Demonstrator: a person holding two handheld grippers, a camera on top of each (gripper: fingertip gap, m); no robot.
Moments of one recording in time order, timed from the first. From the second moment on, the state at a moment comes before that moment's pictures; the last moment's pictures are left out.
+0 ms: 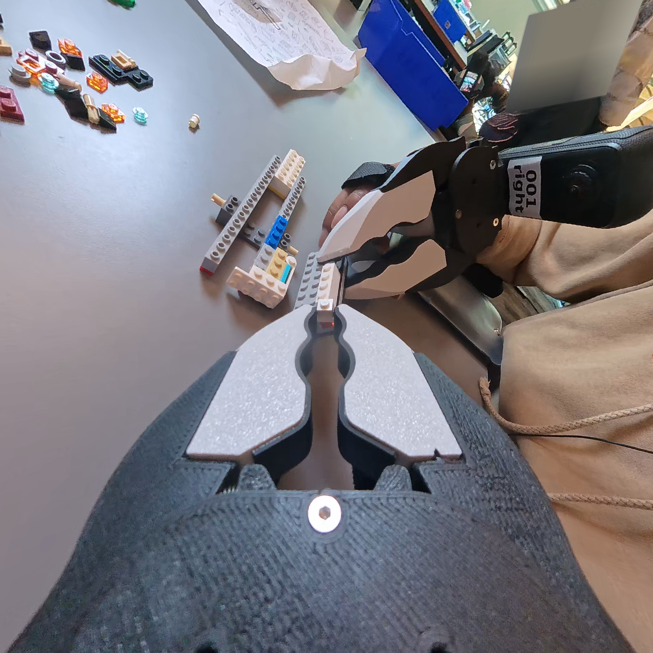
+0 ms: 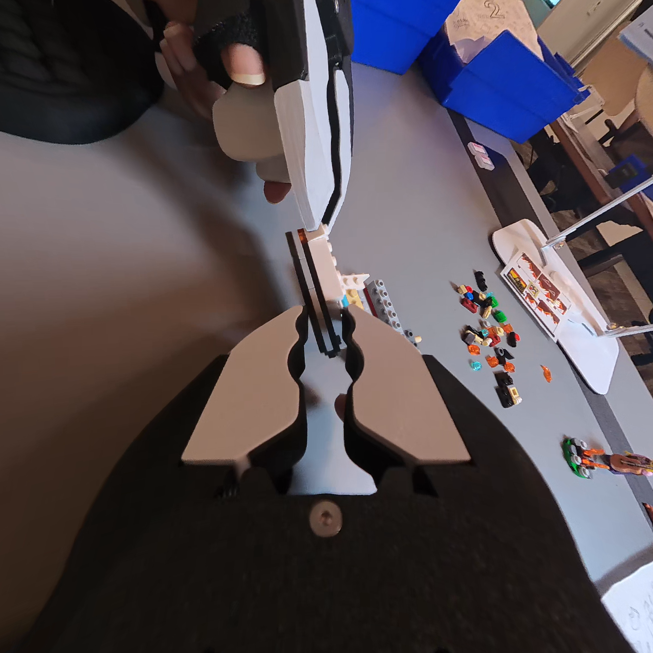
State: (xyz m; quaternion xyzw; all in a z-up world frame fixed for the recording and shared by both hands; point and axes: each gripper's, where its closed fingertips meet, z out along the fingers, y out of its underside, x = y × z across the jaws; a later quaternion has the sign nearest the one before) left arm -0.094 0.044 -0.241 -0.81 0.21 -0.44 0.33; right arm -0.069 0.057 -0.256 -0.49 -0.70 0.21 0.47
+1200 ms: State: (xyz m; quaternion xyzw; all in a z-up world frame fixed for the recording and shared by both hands) left arm -0.091 0.043 -0.204 -0.75 0.36 -0.30 0.47; right arm -0.070 0.061 -0.231 -0.46 -0.67 0.23 0.54
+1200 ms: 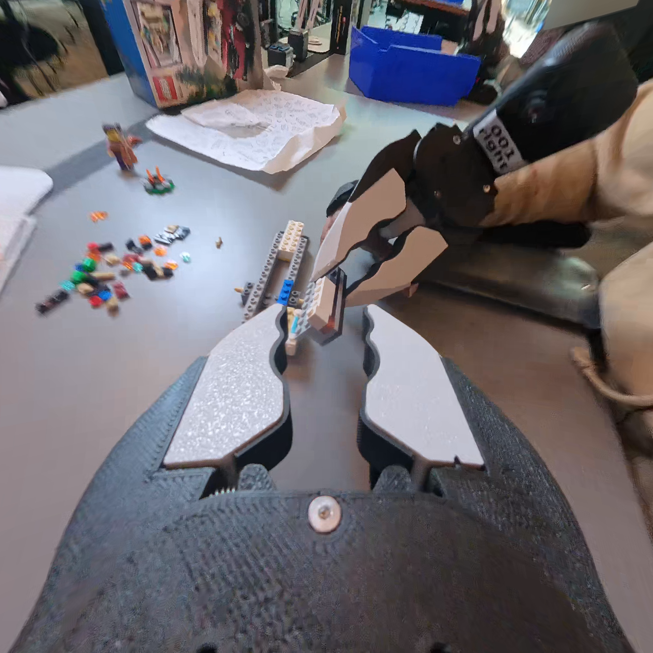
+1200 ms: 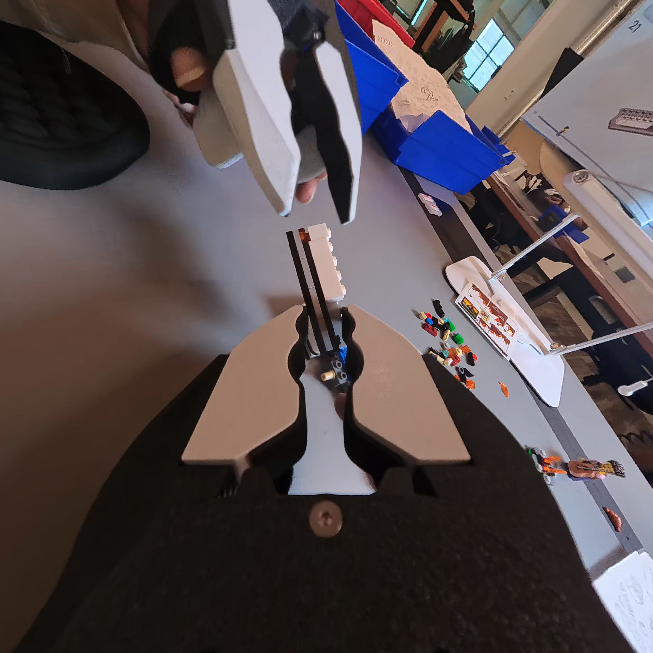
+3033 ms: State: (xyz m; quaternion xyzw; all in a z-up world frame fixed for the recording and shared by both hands) left arm -0.077 0.032 -0.226 -0.66 0.56 -0.01 0.50; right arm -0.063 0.042 -0.236 -0.47 -0.69 0.30 0.46
